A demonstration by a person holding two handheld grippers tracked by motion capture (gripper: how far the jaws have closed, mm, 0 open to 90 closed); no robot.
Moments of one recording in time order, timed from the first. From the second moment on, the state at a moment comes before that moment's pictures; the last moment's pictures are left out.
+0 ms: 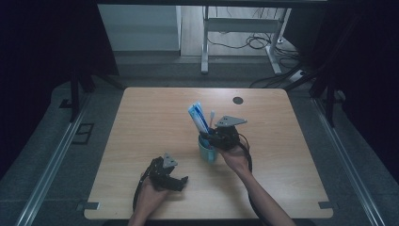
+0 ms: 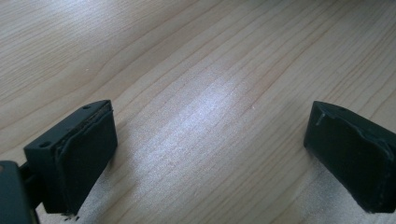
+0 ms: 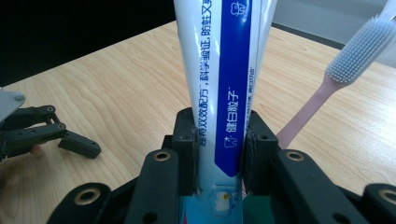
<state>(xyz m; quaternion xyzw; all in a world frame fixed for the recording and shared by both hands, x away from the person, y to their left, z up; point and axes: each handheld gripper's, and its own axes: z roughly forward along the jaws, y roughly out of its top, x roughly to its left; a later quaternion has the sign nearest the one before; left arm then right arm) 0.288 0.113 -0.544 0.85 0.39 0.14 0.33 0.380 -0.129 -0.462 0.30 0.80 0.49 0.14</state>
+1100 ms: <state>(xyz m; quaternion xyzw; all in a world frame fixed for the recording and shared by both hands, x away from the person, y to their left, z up) 0.288 0.113 -0.544 0.85 0.39 0.14 0.33 0.381 -0.135 -0.476 0.32 0.81 0.48 0.12</state>
